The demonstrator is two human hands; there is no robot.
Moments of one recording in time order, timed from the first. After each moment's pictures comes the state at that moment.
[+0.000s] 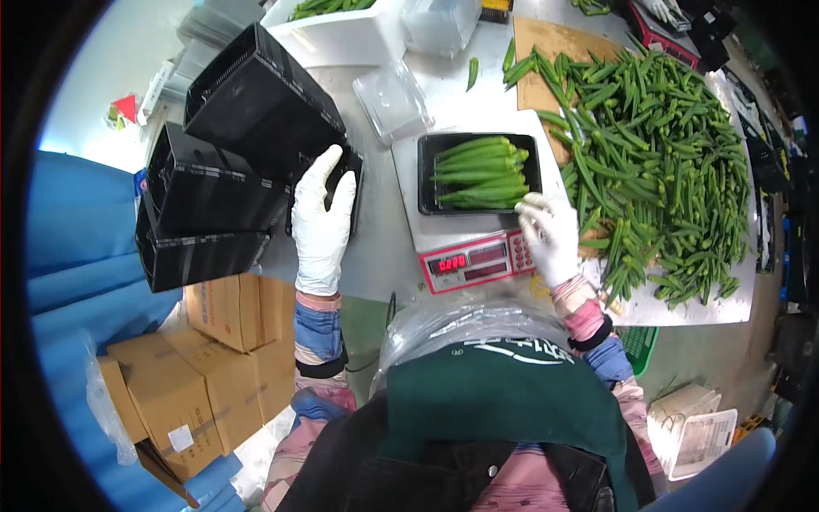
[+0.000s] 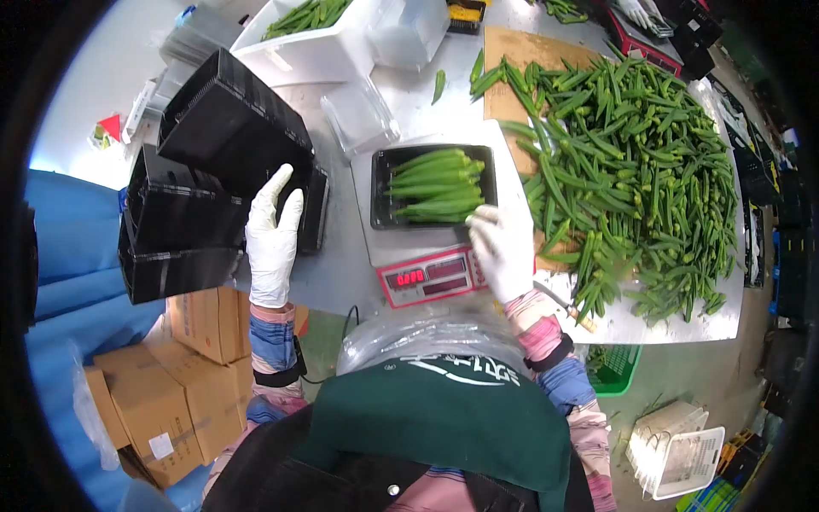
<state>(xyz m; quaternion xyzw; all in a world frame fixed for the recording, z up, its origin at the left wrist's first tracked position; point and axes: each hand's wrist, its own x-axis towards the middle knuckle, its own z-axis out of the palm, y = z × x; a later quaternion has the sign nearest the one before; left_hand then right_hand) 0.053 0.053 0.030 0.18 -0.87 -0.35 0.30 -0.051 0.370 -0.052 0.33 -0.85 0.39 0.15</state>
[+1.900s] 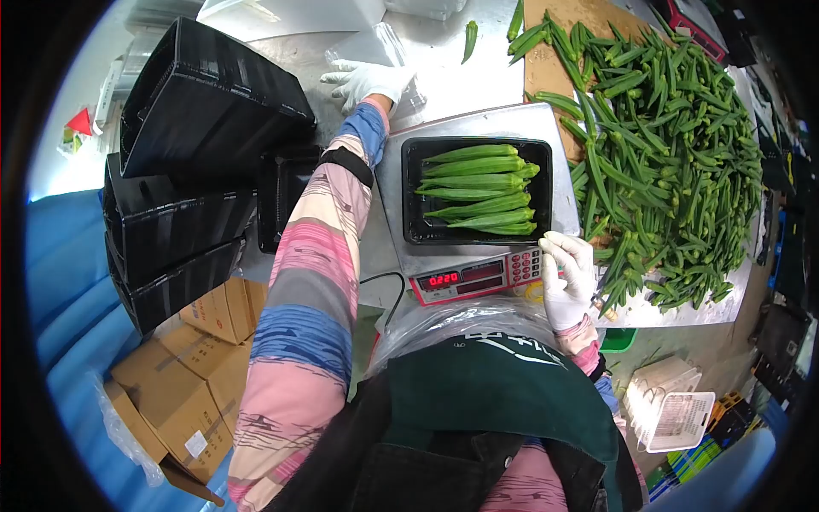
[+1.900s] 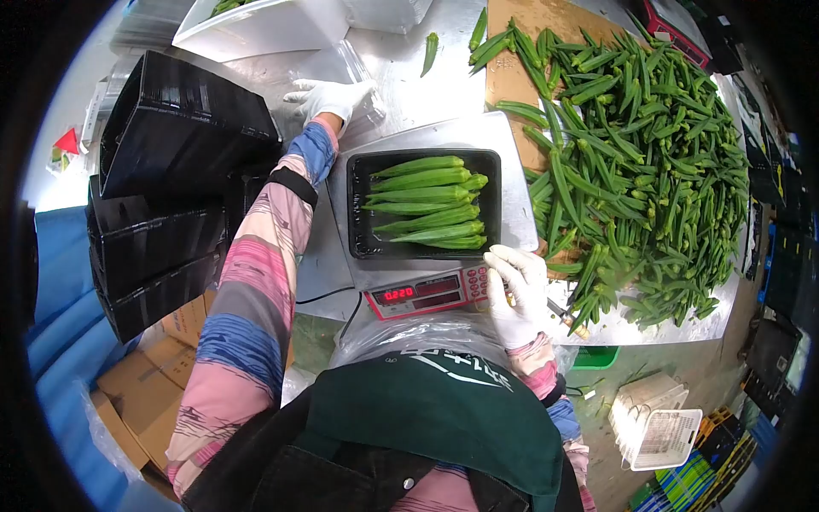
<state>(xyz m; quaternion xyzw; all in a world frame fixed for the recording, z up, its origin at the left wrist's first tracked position) -0.235 0.002 -0.115 0.53 -0.83 -0.15 -0.07 -0.051 0.382 -0.045 0.25 -0.87 0.42 0.07</state>
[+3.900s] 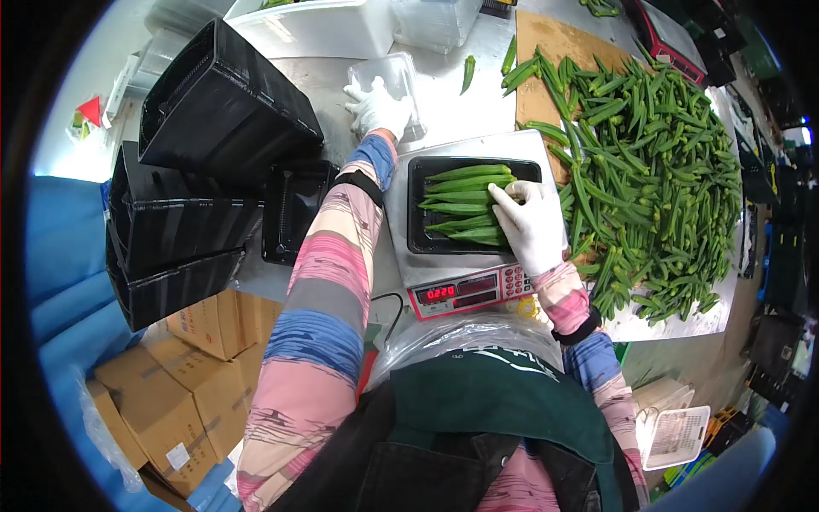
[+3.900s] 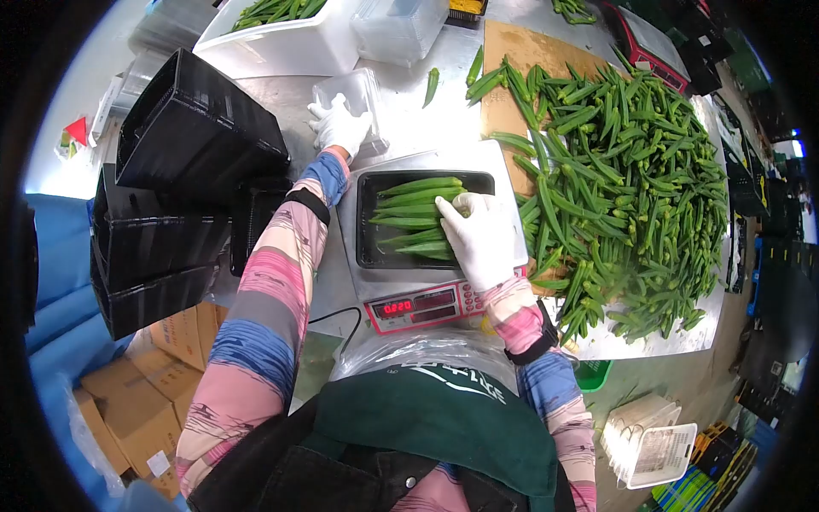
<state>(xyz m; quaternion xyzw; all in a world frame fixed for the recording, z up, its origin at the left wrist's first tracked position) -0.216 0.000 -0.124 0.42 -0.89 -0.19 0.03 -0.117 0.310 -0.033 0.38 -0.88 0.24 0.14</state>
